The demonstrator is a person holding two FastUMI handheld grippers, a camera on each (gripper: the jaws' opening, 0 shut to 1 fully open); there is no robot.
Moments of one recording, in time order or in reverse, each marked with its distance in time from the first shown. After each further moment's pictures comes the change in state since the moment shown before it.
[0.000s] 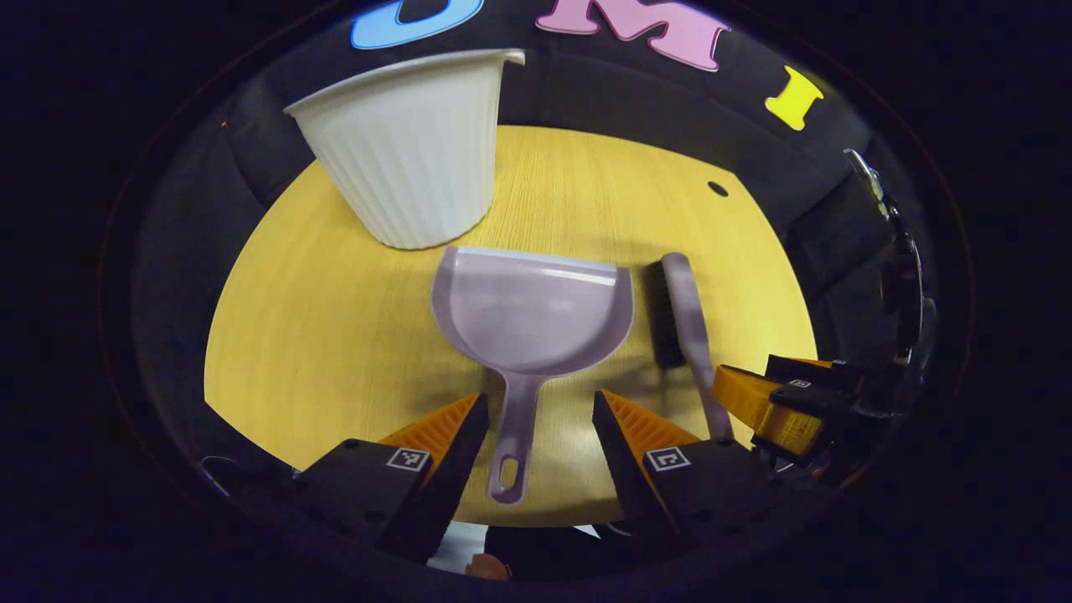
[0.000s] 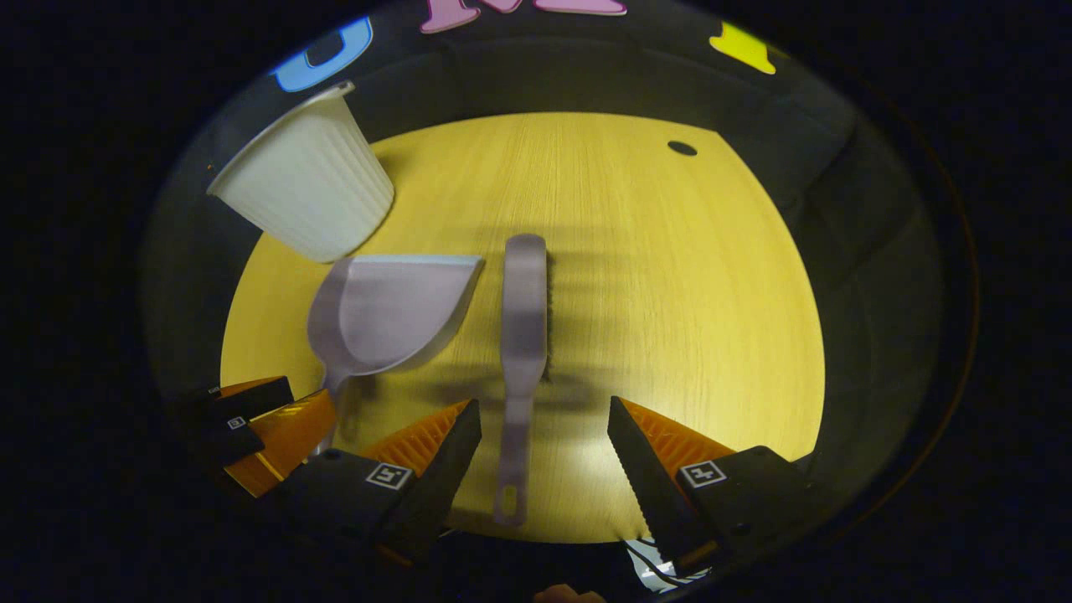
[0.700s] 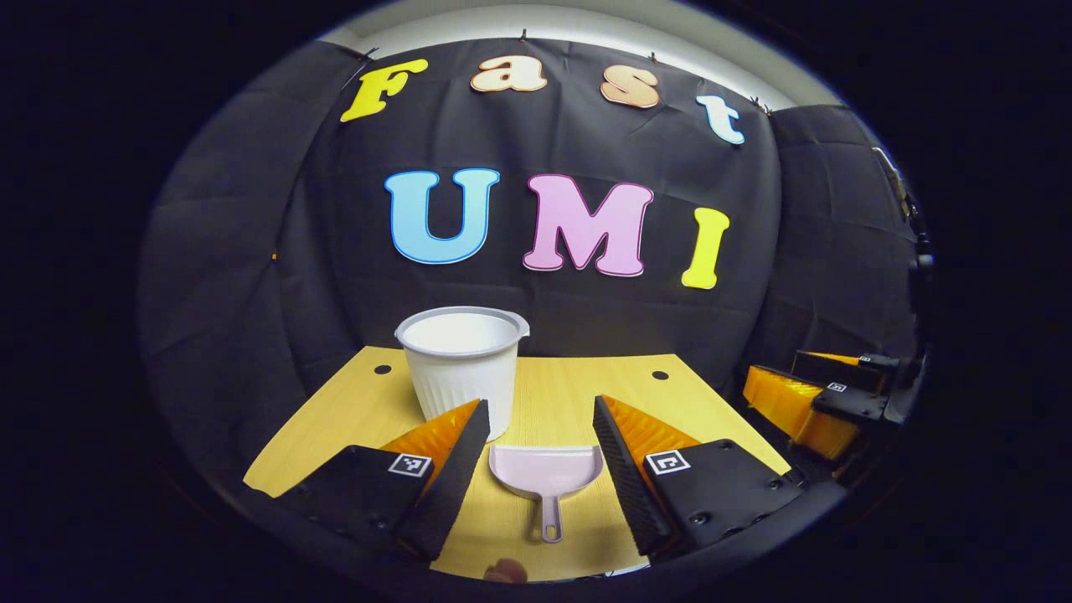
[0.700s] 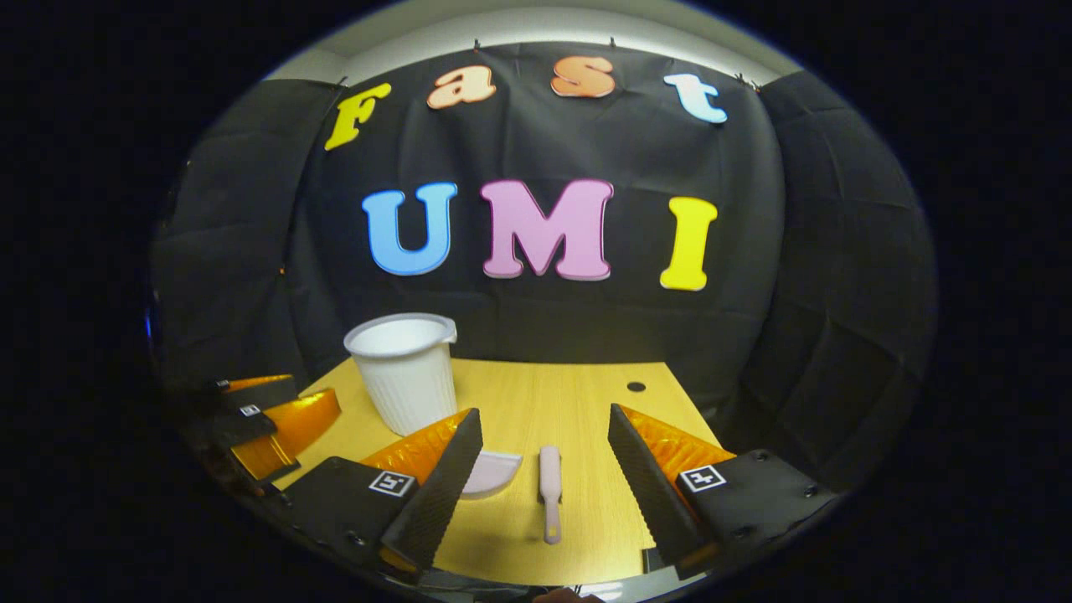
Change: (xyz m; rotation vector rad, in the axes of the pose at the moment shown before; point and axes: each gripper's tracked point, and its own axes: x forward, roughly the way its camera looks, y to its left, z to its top) left arm -0.152 0.032 0.037 0.088 -0.803 -0.030; right arm -0.238 0.063 0.058 -0.084 -0.912 -0.031
